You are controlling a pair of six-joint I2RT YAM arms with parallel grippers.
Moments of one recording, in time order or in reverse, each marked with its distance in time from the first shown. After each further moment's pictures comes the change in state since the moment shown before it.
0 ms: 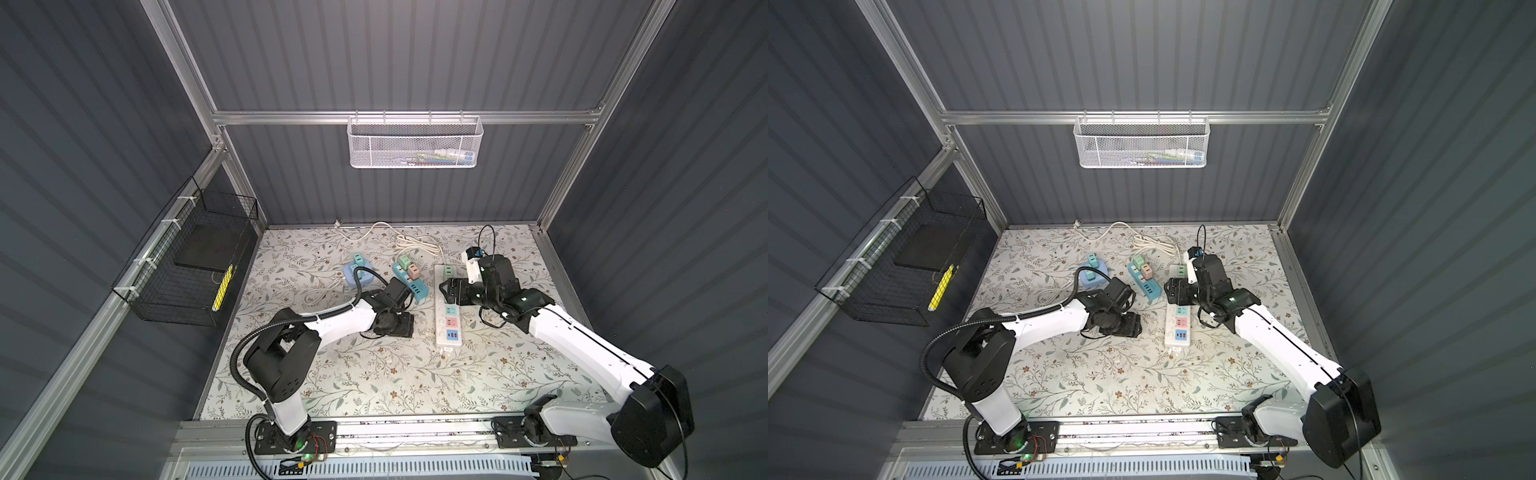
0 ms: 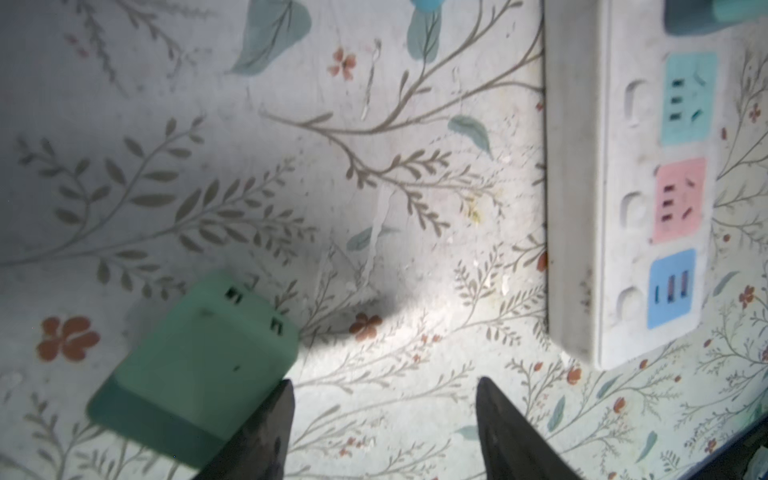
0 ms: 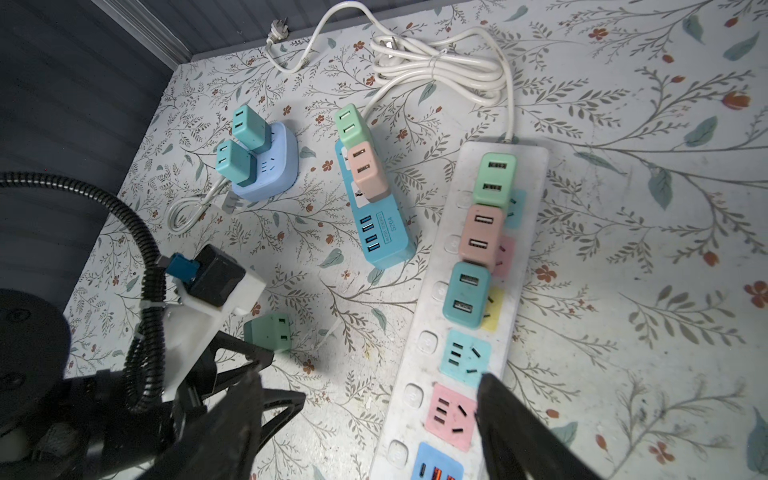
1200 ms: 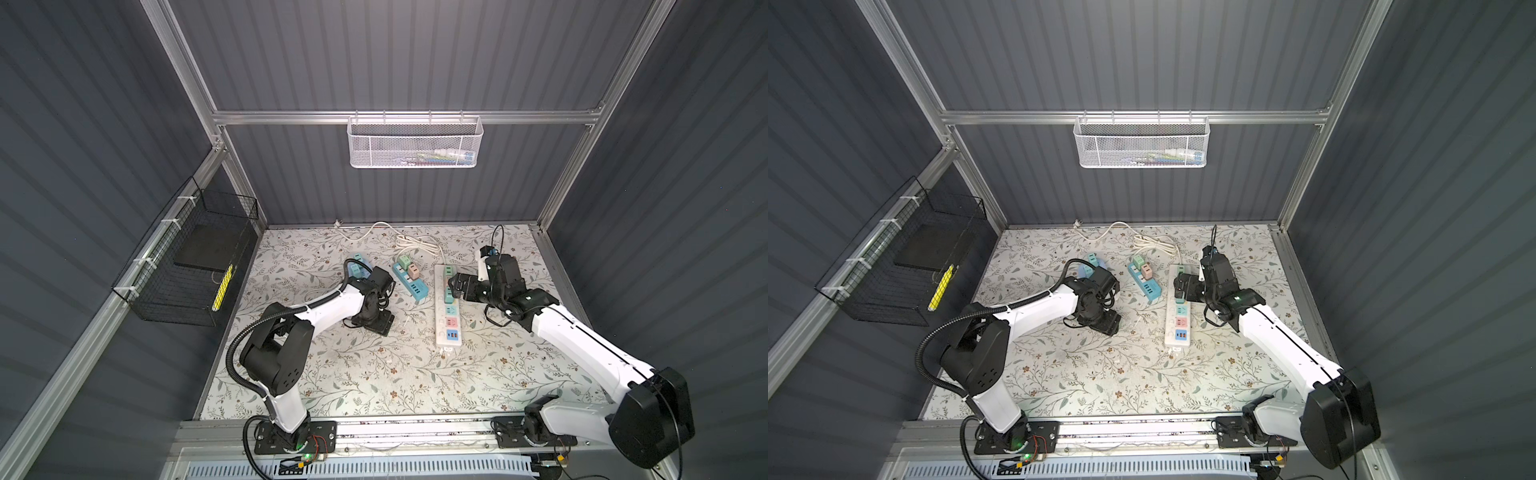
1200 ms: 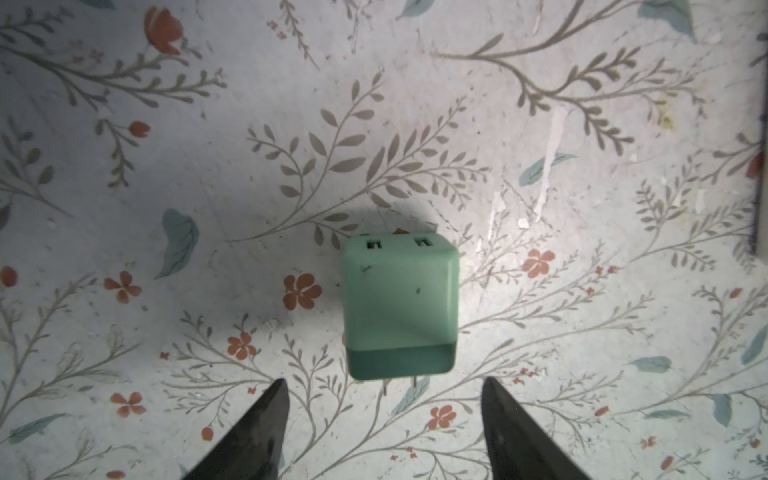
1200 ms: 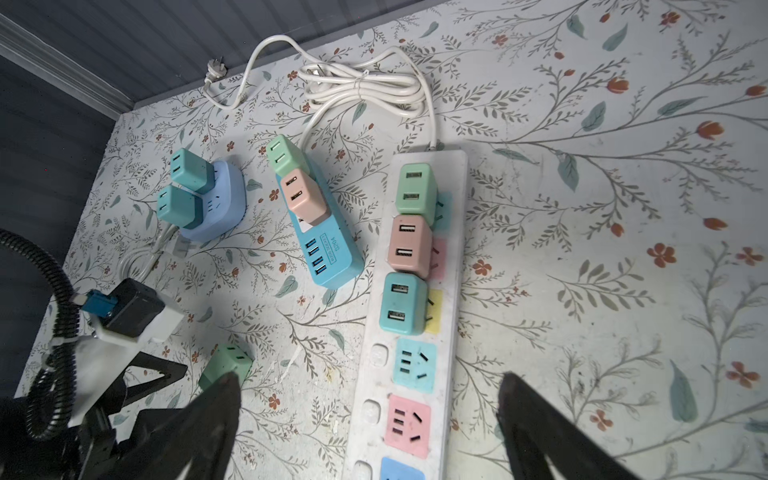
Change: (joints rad) left arm 0.155 -0.006 0.069 -0.296 -0.030 0.391; right arm -0.066 -0.003 -0.026 0.008 0.073 0.066
